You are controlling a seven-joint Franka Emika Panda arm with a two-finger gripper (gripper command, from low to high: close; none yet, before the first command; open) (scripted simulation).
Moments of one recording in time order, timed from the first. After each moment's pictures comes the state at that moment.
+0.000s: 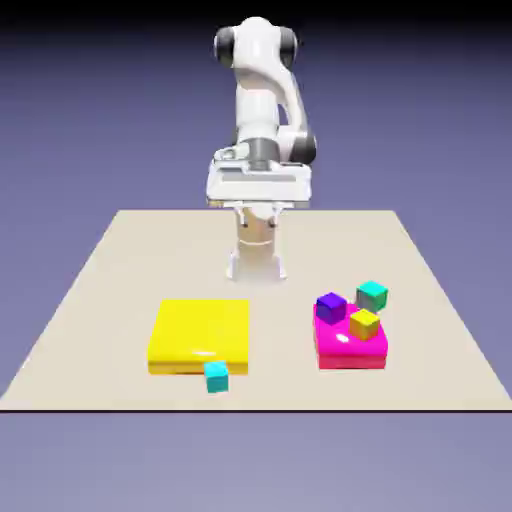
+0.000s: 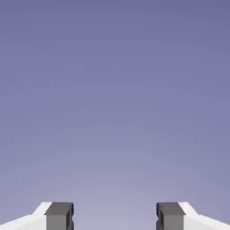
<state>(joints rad) 0.01 -0.53 0.00 -2.78 -0.01 2.99 0.73</state>
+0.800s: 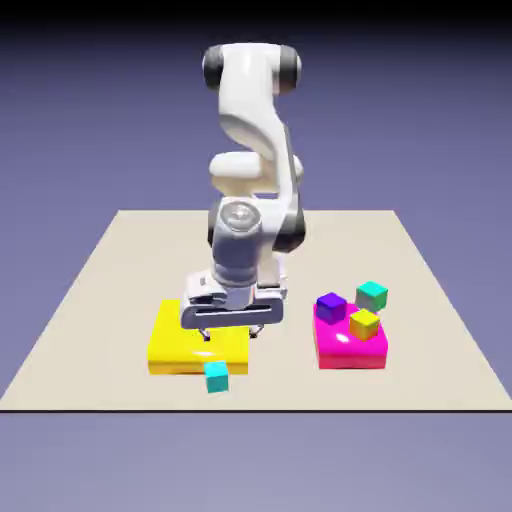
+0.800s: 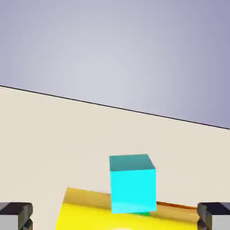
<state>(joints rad) -0.06 0.34 -0.02 -2.10 -0.14 2.15 0.59</state>
